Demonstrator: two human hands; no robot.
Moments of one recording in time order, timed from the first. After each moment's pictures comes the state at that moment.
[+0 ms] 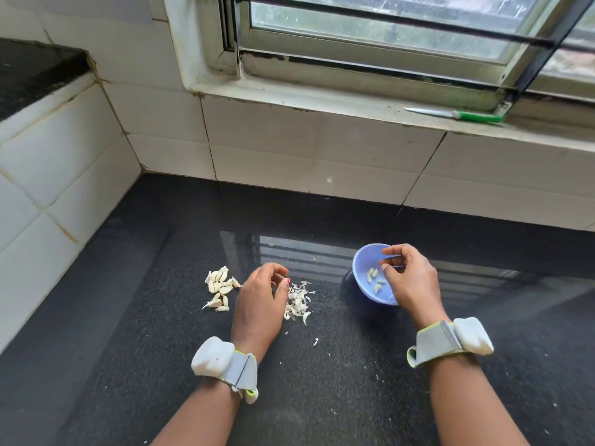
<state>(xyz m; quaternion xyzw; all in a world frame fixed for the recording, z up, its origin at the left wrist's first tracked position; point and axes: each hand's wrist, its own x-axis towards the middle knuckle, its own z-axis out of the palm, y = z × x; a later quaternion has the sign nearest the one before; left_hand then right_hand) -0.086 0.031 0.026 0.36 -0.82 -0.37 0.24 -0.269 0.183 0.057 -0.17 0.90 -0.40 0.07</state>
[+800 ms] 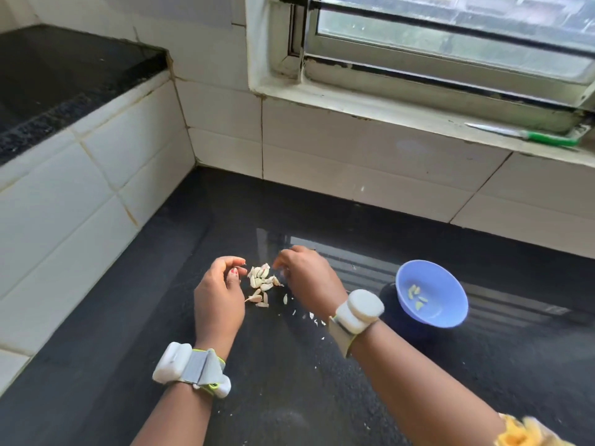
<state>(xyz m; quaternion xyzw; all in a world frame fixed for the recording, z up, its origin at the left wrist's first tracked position) -0.013 -0.030 0.028 0.50 -0.71 -0.36 0.35 -0.161 0.028 0.047 -0.58 0.79 -0.16 0.12</state>
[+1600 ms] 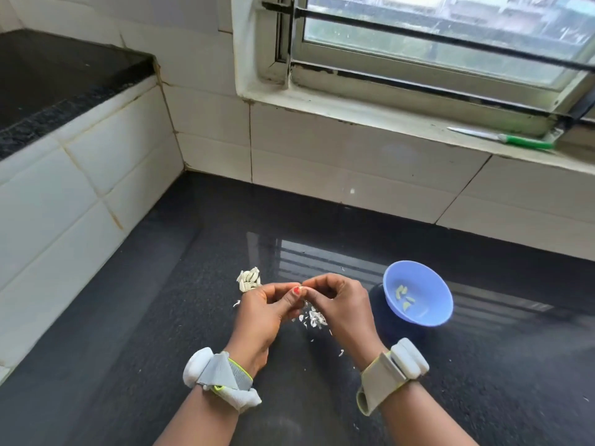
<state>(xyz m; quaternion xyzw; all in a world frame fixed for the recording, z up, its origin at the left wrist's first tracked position) -0.052 0.021 0.042 0.40 -0.47 -0.74 0.25 -0.164 0.100 0.044 -0.34 0.78 -0.49 0.21</state>
